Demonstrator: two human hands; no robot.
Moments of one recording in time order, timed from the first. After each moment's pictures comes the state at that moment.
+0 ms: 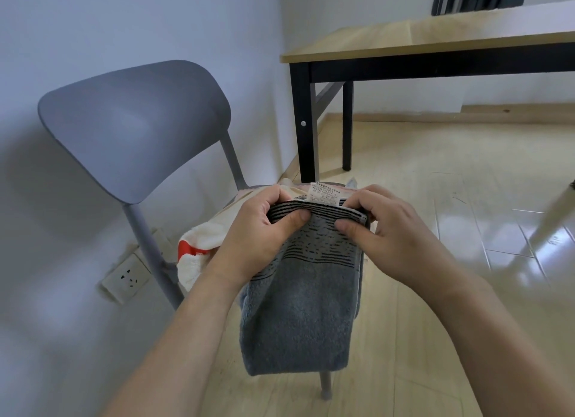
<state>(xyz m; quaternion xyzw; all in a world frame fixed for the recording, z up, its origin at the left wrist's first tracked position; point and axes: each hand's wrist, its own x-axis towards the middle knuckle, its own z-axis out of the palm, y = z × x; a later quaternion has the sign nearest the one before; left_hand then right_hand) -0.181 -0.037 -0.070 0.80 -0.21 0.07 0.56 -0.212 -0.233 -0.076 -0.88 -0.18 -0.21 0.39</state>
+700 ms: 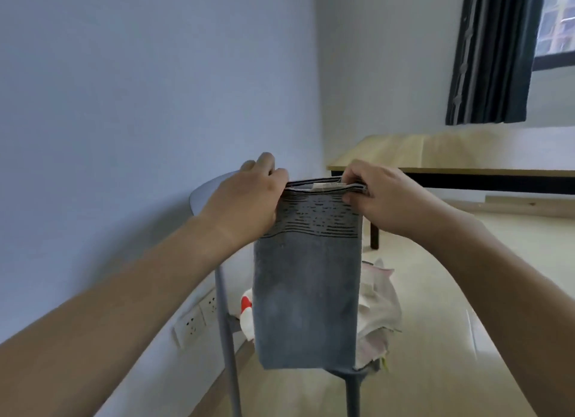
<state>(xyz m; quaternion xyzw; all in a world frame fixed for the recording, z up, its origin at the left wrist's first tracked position) -0.252 0.030 0.131 0.91 -0.19 0.34 -0.11 -0.254 -0.190 0.124 -0.90 -0.24 -0.22 0.28</state>
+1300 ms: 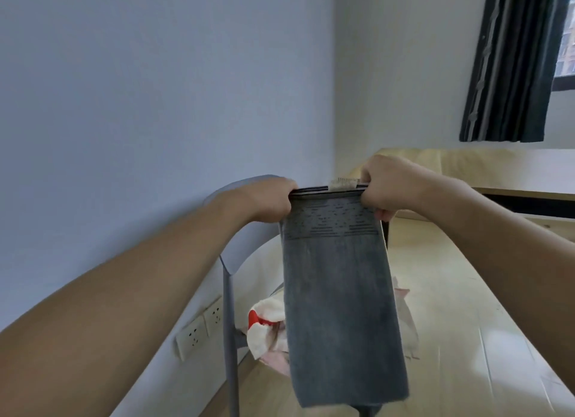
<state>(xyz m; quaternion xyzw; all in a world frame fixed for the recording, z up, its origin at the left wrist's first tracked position) -0.186 0.045 0.155 0.99 -0.13 0.05 0.08 -0.203 -0.154 0.168 -0.97 -0.08 -0.09 0.20</state>
